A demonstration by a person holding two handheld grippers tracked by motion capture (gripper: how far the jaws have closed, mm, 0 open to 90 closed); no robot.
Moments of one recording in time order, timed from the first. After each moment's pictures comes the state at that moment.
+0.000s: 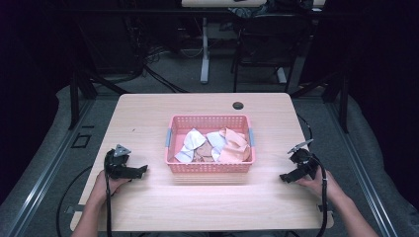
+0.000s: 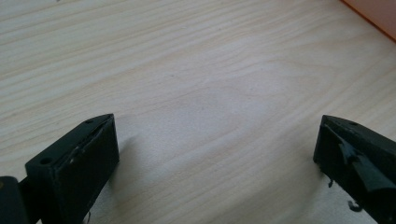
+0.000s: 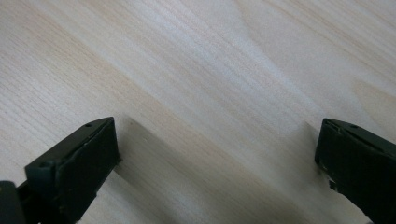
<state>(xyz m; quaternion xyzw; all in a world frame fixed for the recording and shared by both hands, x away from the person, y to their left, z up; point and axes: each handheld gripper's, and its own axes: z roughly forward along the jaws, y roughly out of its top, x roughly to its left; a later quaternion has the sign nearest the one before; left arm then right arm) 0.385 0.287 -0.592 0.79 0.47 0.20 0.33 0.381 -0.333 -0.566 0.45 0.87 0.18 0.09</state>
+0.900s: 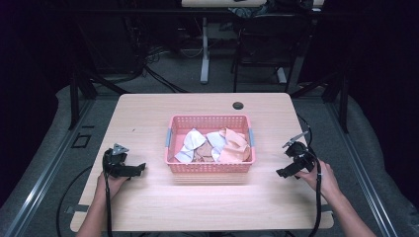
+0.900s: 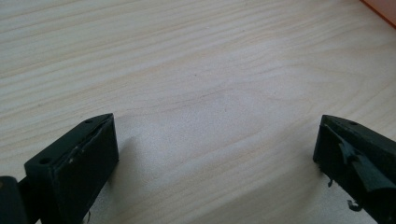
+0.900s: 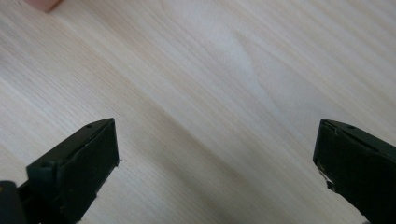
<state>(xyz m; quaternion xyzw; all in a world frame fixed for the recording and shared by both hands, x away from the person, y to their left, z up) 0.388 0.291 -0.593 0.78 0.49 0.21 0.33 0.386 -0.310 -0.531 0.42 0.88 0.17 0.09</state>
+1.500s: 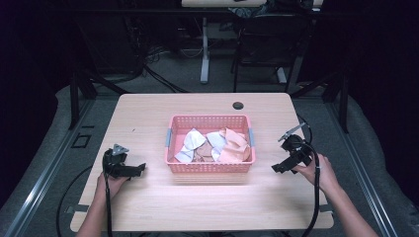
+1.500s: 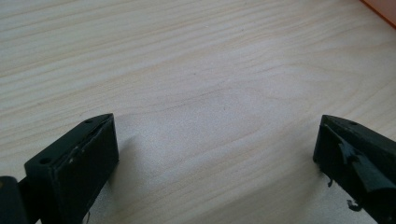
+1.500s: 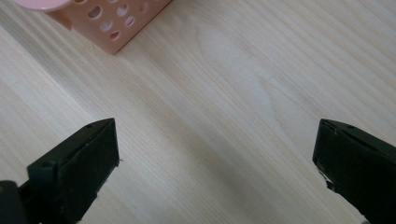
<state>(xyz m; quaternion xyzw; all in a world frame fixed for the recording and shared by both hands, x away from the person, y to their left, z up) 0.387 0.291 -0.593 0.78 0.50 0.21 0.33 0.388 -0.290 -0.498 0.40 0.89 0.19 0.08</state>
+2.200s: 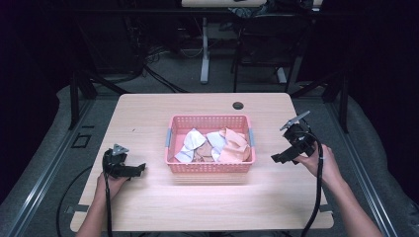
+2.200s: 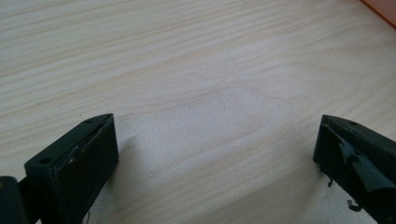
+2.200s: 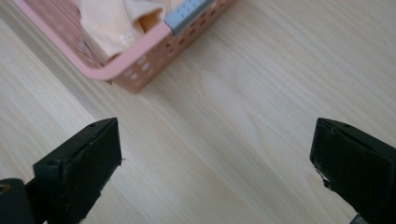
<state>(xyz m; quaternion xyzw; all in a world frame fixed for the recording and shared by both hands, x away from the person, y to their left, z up) 0.387 0.291 -0.593 0.78 0.50 0.21 0.33 0.393 -0.285 -0.455 0.39 0.89 0.22 0.09</state>
